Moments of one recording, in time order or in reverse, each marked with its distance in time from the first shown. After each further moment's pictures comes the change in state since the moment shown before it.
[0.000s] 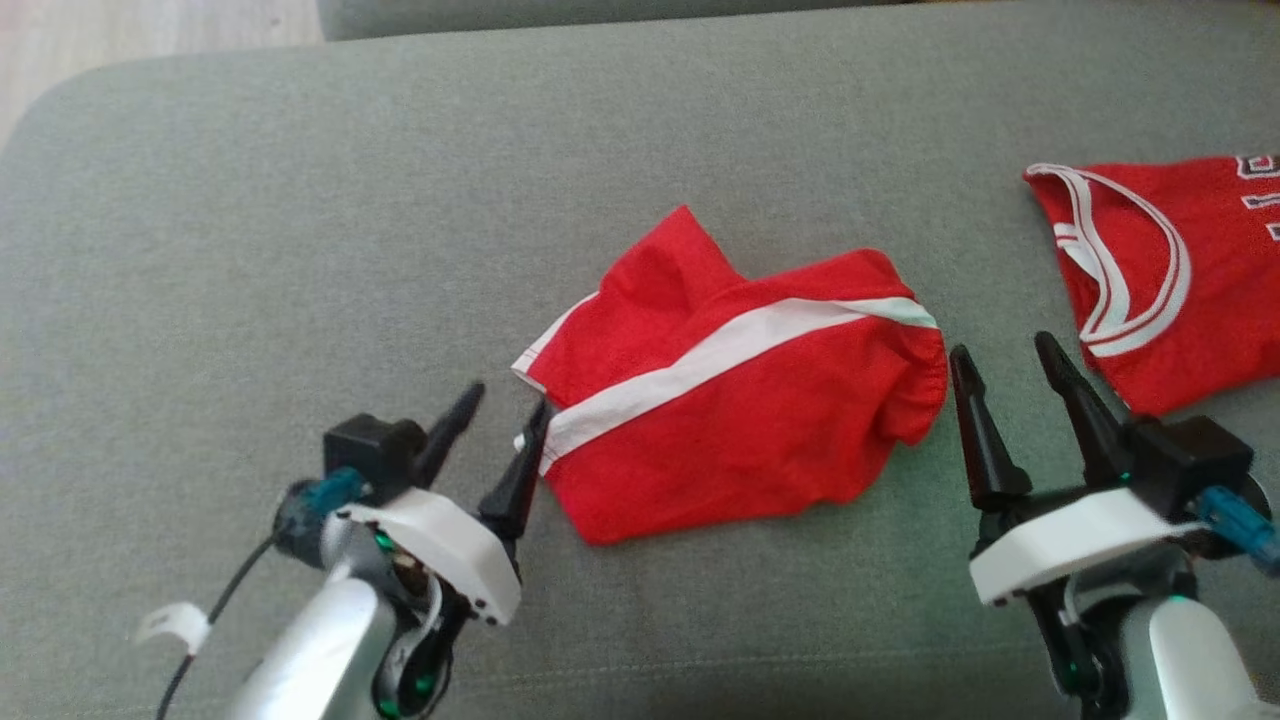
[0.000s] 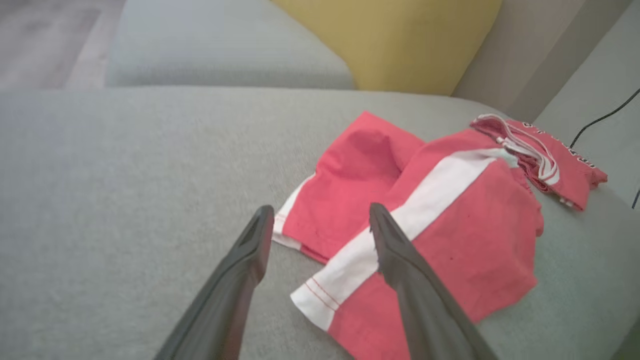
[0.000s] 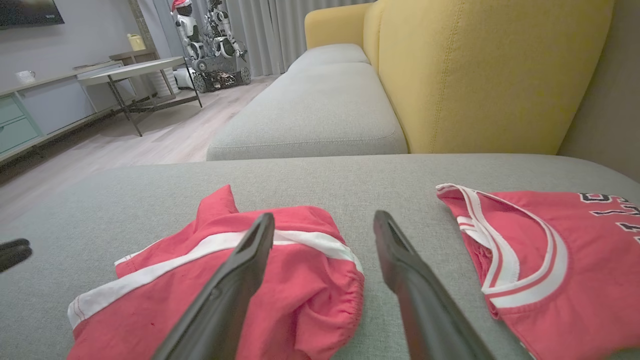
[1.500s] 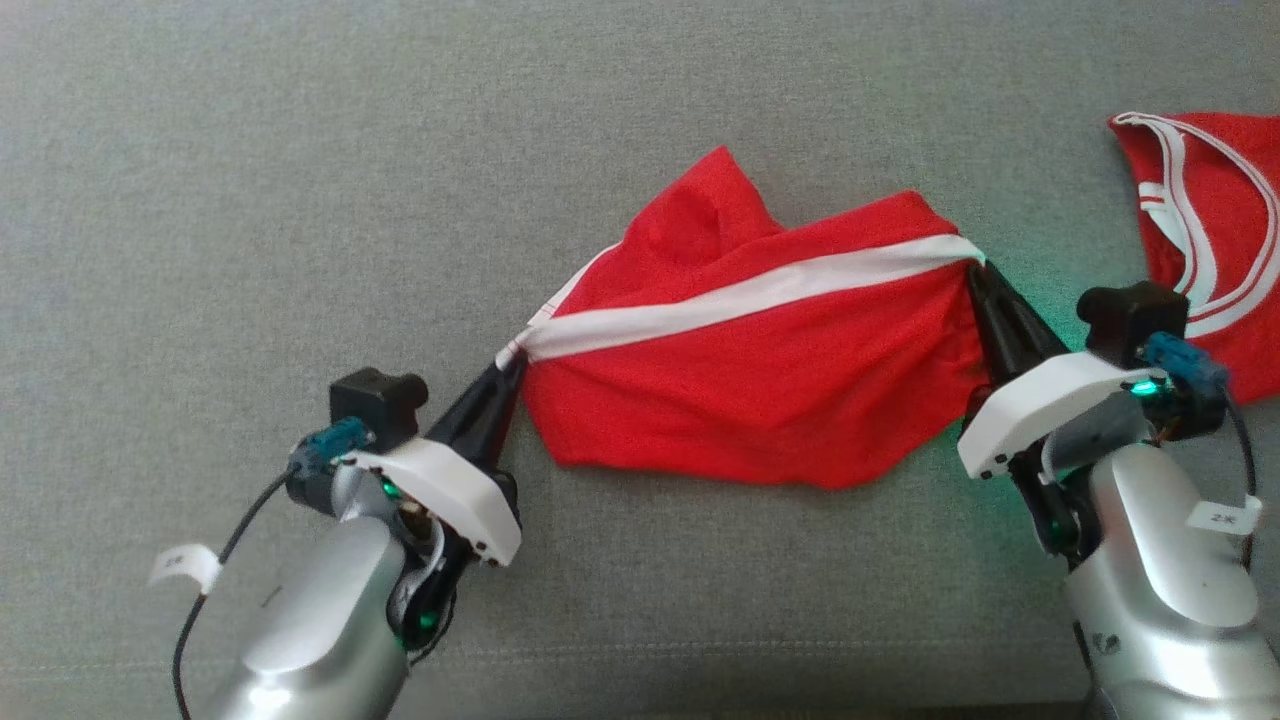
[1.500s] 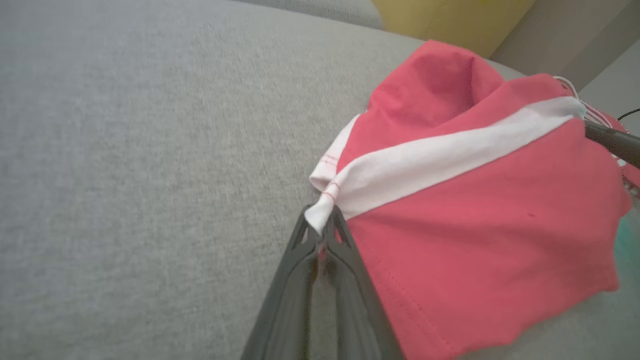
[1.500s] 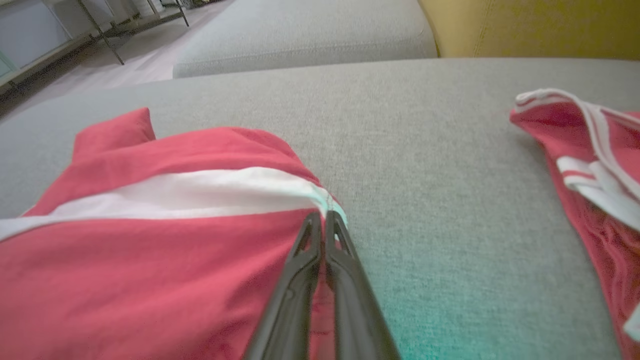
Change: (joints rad) left arm -0.191 -0.079 -0.044 0.373 -0.056 -0.127 -0.134; right arm -0.390 -0.093 0.083 0.557 0.087 0.000 -0.075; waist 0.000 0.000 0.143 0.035
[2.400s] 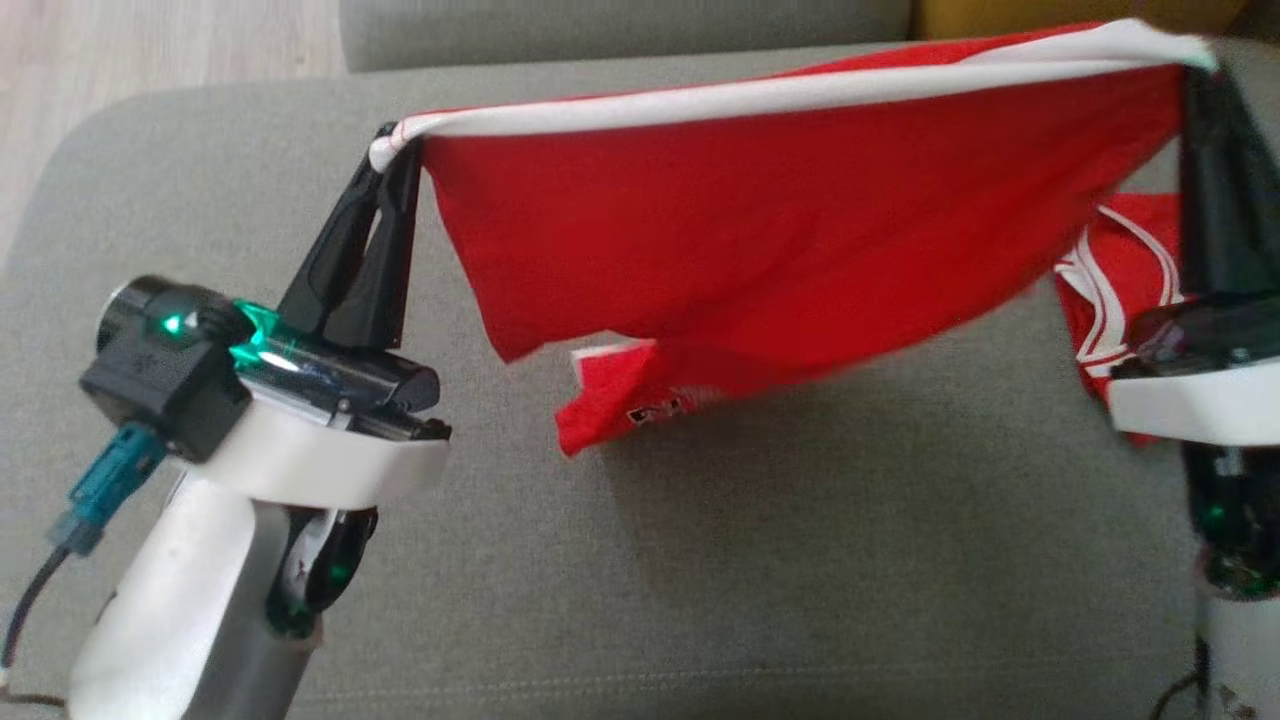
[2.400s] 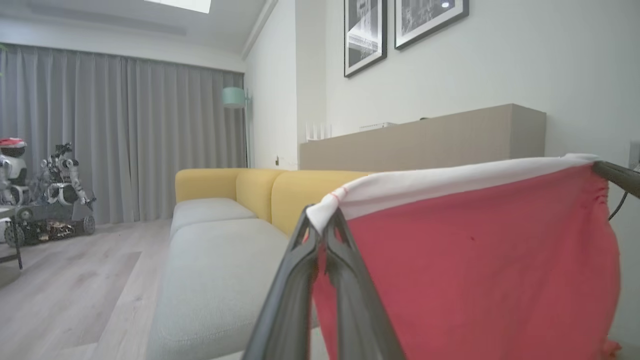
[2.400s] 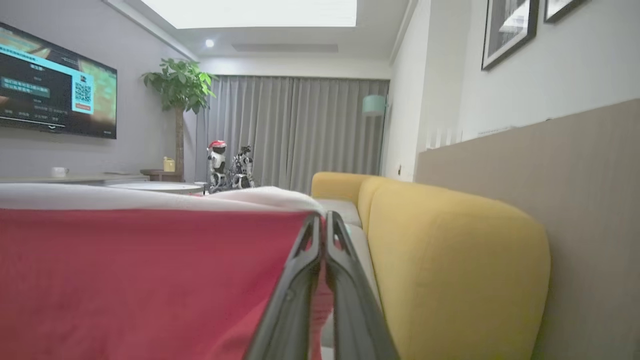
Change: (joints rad) left arm 0.091 0.143 0.192 -0.769 0.155 0.150 0.018; right arm 0.139 0.002 -0.145 -0.786 -0.073 0.000 0.077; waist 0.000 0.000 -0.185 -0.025
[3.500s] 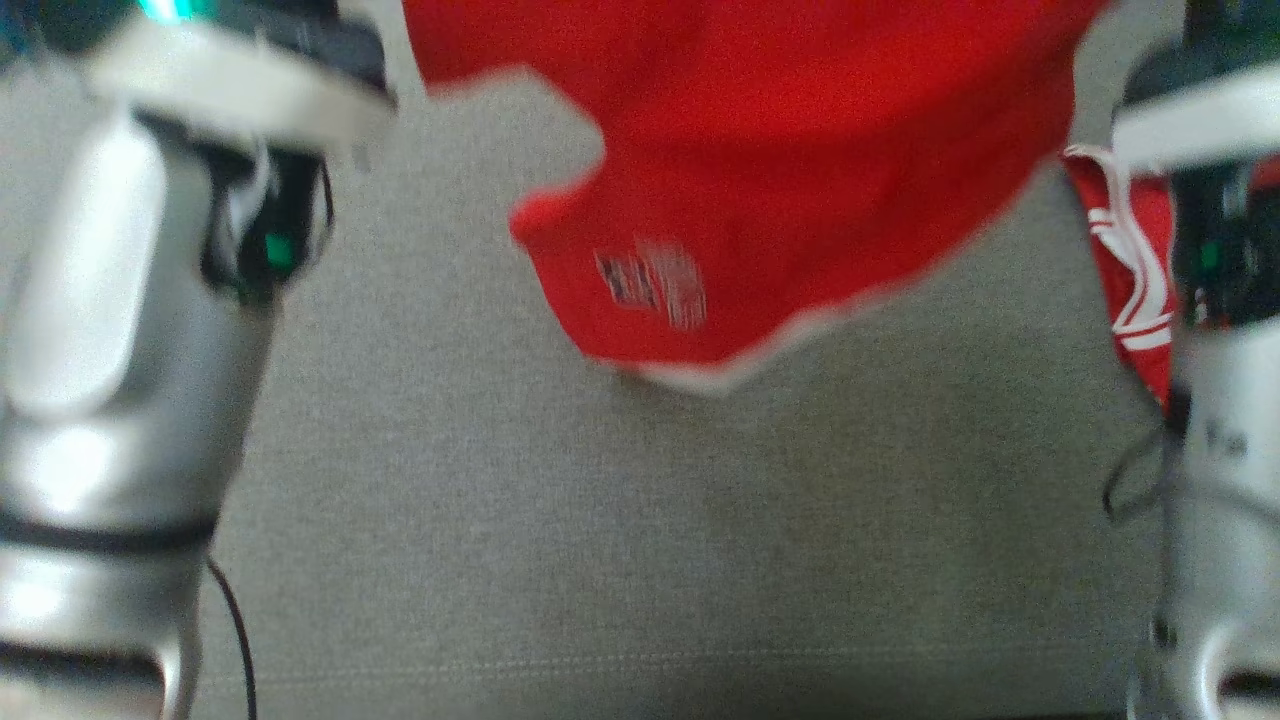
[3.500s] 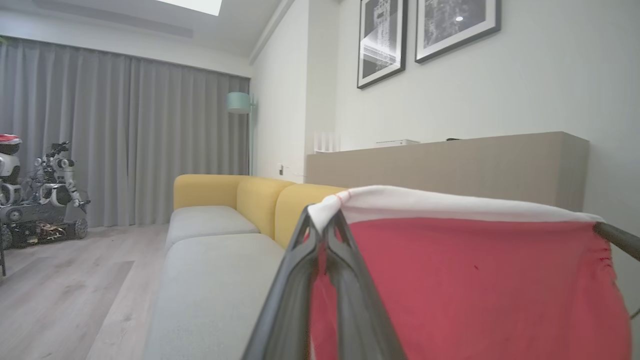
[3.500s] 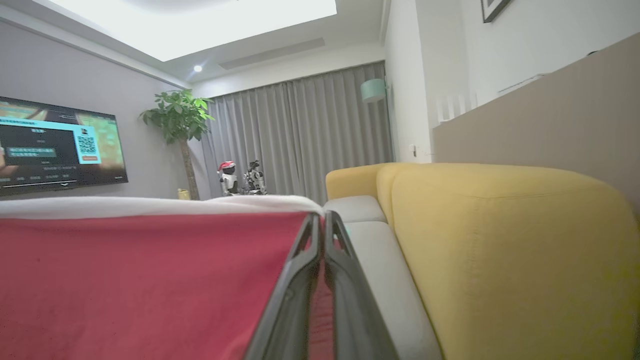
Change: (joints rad) left arm -0.503 -0.066 0.034 0.371 -0.110 -0.114 0.050; right arm -0.416 0.046 -0.013 0.345 0.133 0.000 0.025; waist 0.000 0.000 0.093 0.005
